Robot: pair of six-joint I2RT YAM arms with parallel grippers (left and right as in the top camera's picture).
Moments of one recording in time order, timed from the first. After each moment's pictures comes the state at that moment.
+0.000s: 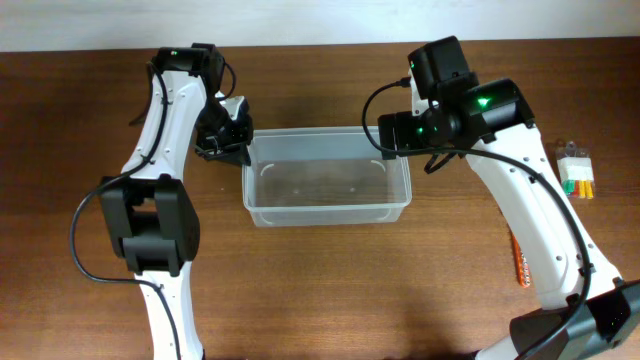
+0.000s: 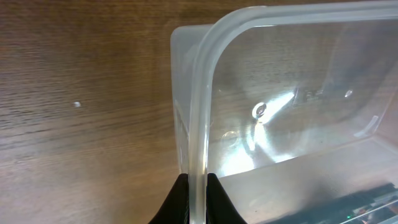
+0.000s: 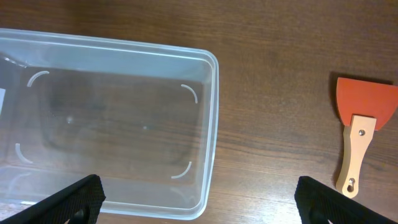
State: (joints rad) left arm -0.09 2.27 2.12 -1.54 0.31 -0.10; right arm 0.32 1.71 1.78 -1.22 0.06 0.19
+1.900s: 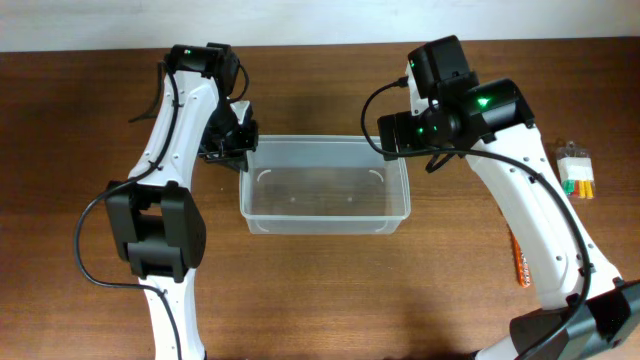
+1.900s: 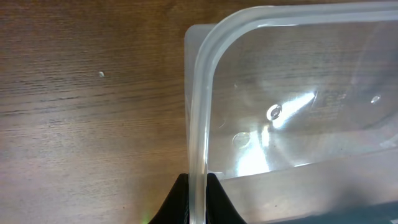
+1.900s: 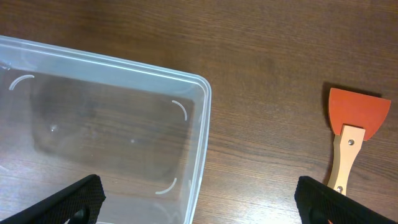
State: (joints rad) left arm -0.15 2.24 2.12 -1.60 0.17 -0.14; right arm 0.32 1.71 1.78 -1.21 0.07 0.14
